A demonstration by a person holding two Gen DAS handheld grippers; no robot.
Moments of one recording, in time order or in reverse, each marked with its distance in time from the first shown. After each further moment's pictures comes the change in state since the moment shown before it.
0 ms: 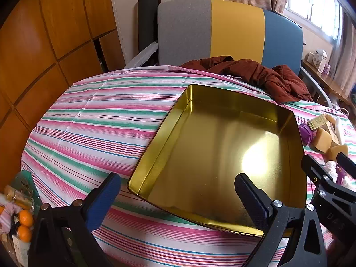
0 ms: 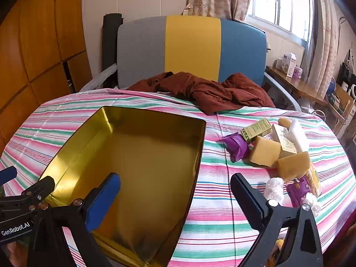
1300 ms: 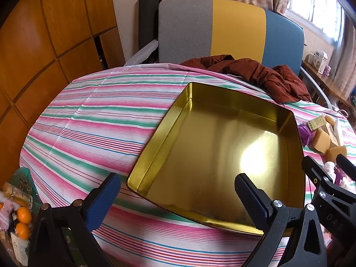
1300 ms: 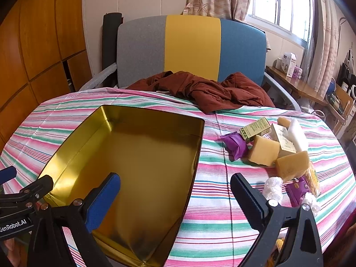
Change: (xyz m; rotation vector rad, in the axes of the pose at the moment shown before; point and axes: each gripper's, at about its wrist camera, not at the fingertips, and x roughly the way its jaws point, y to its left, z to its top) left arm -0.002 0.004 -0.001 -0.017 0.012 -0.006; right arm -0.002 -0.002 -0.001 -0.004 -0.002 -0.003
